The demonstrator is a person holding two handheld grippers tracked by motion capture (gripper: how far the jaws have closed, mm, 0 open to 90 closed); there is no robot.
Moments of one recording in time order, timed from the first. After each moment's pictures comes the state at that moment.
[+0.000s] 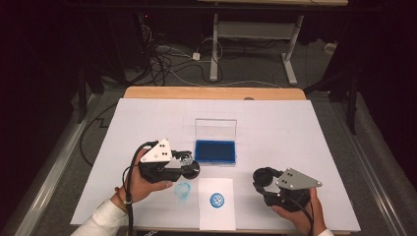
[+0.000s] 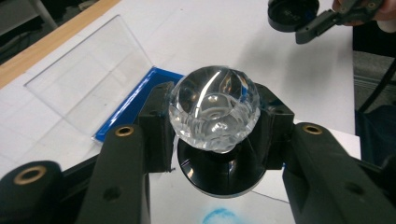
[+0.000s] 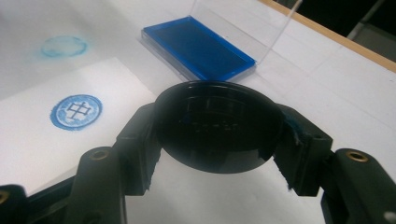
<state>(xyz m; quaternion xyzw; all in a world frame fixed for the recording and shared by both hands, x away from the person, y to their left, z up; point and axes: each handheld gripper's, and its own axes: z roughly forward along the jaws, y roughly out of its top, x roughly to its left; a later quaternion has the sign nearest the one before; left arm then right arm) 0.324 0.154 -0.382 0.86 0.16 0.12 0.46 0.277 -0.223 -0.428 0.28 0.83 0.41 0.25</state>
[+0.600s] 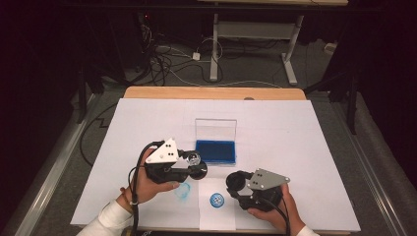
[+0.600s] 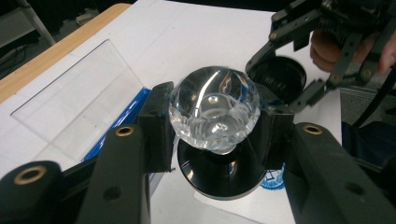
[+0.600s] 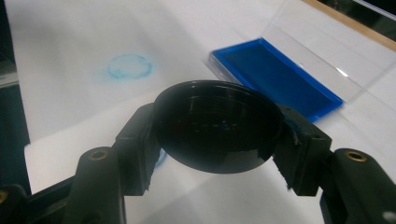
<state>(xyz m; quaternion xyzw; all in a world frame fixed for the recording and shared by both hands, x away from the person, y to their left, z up) 0.319 0.132 -0.374 0.86 0.15 0.12 0.48 0.282 -0.162 -0.432 0.22 0.85 0.43 0.19</state>
